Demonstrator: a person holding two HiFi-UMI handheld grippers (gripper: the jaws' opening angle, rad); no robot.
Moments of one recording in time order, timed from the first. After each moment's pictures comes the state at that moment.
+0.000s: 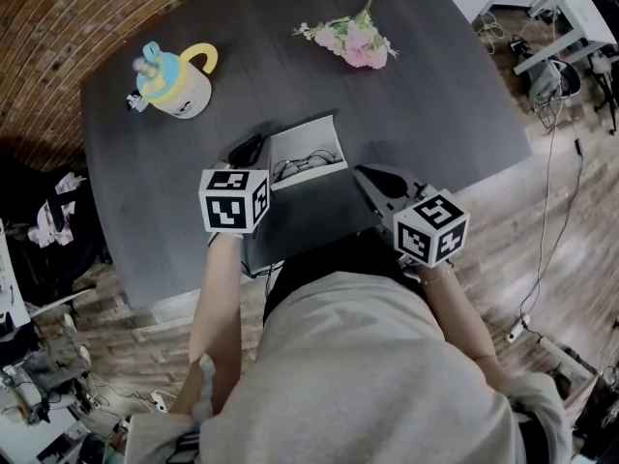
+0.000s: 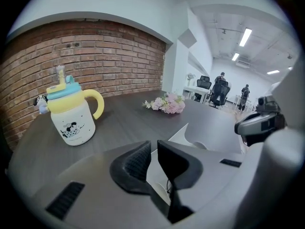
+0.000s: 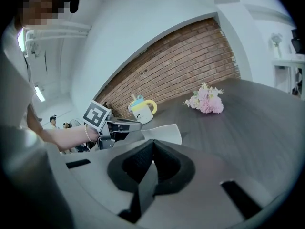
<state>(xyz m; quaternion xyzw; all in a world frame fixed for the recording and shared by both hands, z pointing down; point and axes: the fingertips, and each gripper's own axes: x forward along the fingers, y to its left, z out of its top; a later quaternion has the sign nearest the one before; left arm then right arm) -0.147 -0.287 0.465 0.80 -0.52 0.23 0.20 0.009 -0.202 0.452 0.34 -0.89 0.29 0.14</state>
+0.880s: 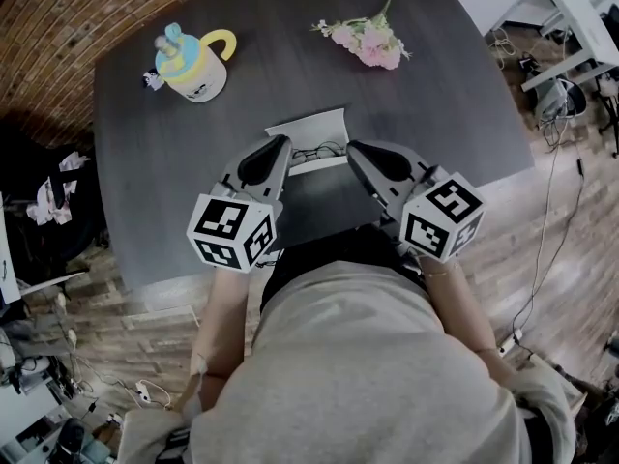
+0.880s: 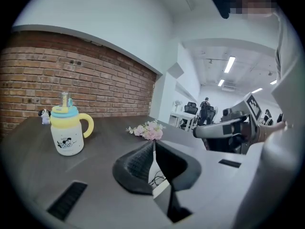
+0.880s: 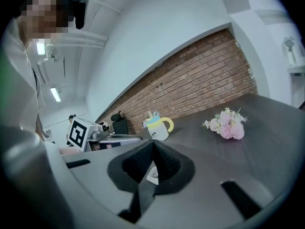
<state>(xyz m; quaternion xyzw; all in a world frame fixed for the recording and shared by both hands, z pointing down) -0.116 -0.231 0.373 0.86 -0.49 0.07 0.16 -0.023 -0.210 0.376 0.29 -0.93 0.23 0.06</state>
